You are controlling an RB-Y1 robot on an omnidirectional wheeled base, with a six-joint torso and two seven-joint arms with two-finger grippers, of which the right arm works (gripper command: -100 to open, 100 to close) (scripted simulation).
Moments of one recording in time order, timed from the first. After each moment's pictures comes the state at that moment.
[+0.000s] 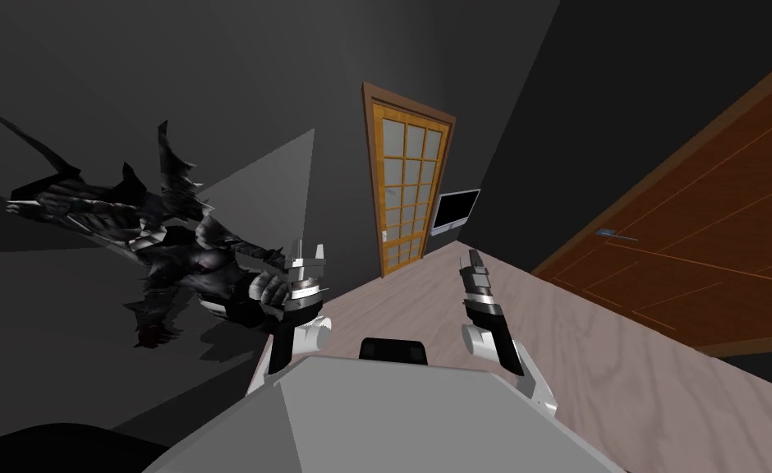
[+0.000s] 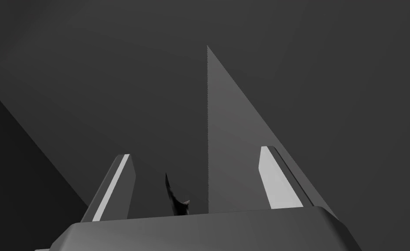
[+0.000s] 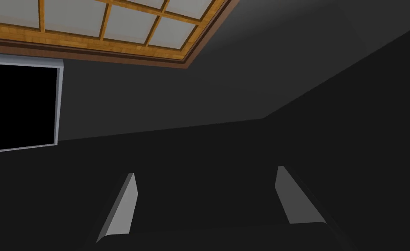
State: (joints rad) arm 0.39 -0.08 -0.09 -2.01 0.01 -0.49 0.09
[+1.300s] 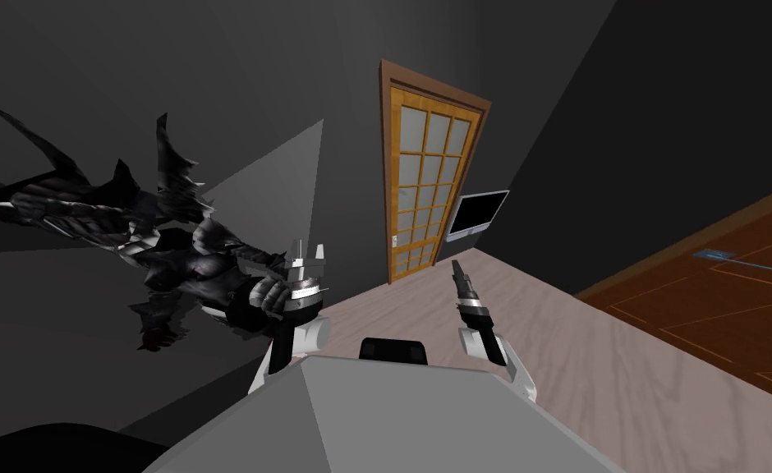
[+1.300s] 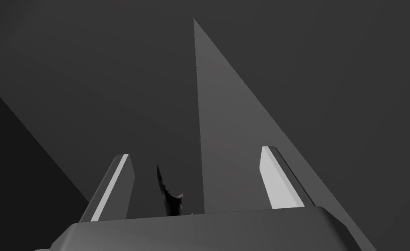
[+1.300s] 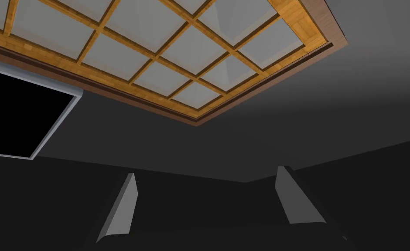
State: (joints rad) arm 0.31 -0.10 -0.11 -1.72 0.12 -0.60 0.33
